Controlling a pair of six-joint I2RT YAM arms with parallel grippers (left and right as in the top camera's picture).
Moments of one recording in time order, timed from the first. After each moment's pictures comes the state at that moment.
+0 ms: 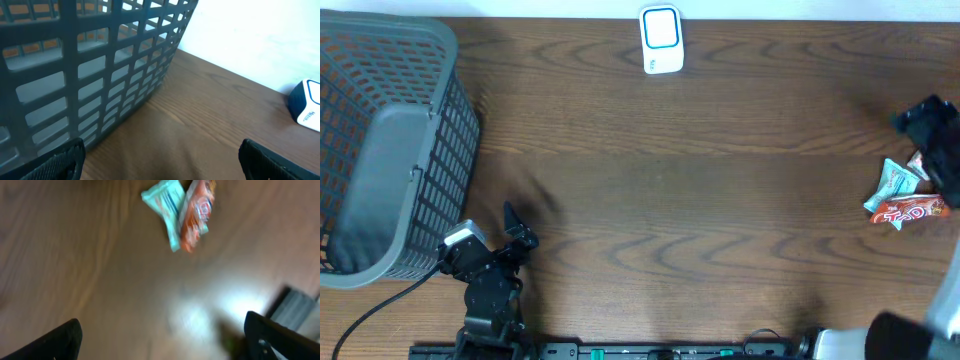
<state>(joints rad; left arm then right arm) -0.18 0.05 0.09 -0.26 -0.51 -0.38 -0.33 1.55 1.87 -1.59 0.13 0.73</state>
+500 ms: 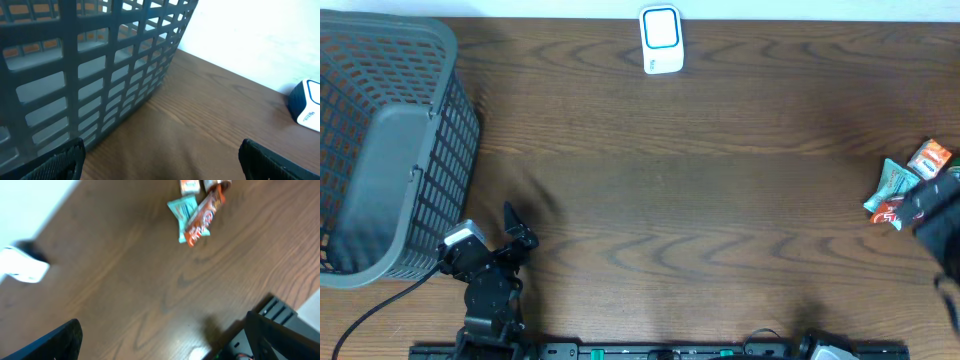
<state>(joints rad) -0.18 0.05 0.09 -0.26 -0.50 -0.38 -0.33 1.05 1.86 -1.69 0.06 0.54</state>
